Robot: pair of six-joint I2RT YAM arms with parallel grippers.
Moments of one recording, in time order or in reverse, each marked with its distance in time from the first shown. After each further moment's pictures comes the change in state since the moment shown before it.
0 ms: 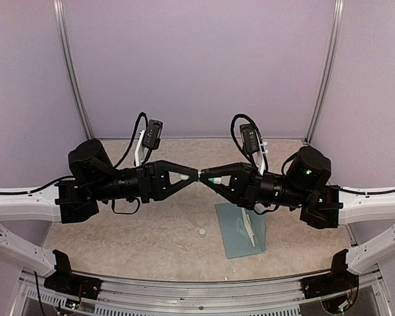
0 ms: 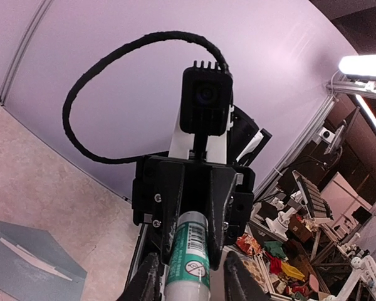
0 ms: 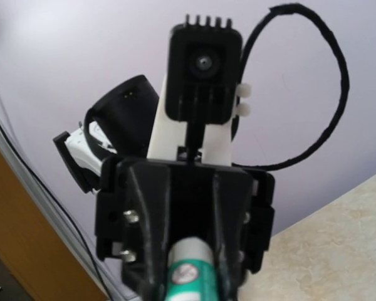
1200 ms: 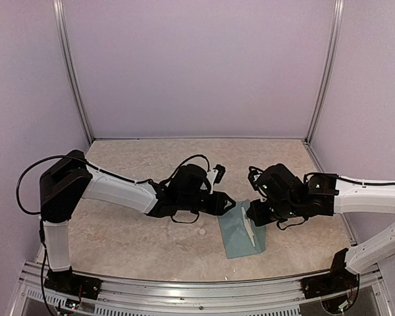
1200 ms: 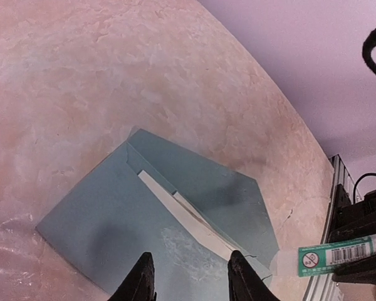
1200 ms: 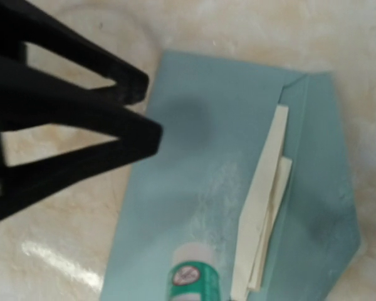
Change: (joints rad) left arm 0.046 0.811 0.387 -0.216 -0.274 0.130; right arm -0.119 0.042 0.081 -1.176 0.568 0.039
